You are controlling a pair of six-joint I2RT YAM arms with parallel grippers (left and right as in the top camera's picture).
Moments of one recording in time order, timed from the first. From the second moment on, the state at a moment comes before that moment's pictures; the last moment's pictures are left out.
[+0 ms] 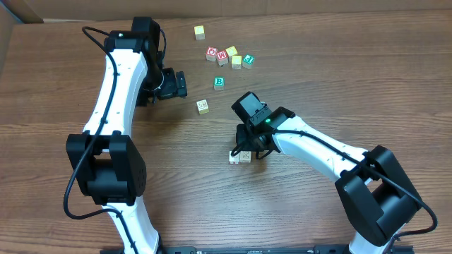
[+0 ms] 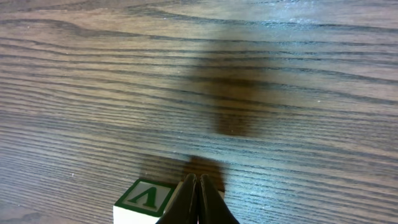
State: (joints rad) left arm -0.05 2.04 1.87 -1.33 0.02 -0.26; right arm 0.69 1.88 1.24 -0.64 -0.05 0.68
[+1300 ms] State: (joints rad) left arm -0.05 2.04 1.87 -1.33 0.02 -0.26; right arm 0.69 1.88 1.21 -0.62 -0.12 0.61
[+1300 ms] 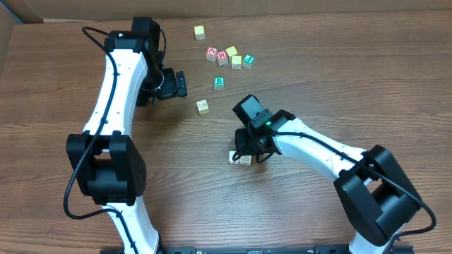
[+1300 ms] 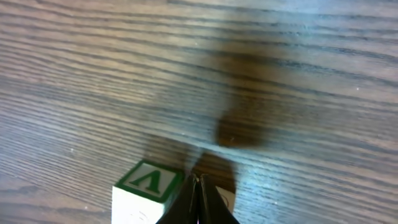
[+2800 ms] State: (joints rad) left arm -0.05 2.04 1.87 -1.33 0.02 -0.26; right arm 0.65 1.88 1.24 -0.80 -0.12 0.91
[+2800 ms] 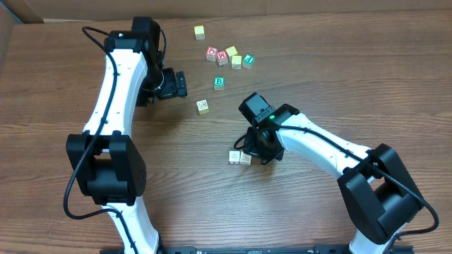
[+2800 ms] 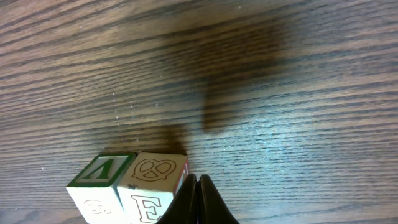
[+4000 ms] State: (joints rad) left arm -0.05 2.04 1.87 -1.33 0.02 -0.26; right arm 0.63 1.88 1.30 -0.62 -0.15 0.81
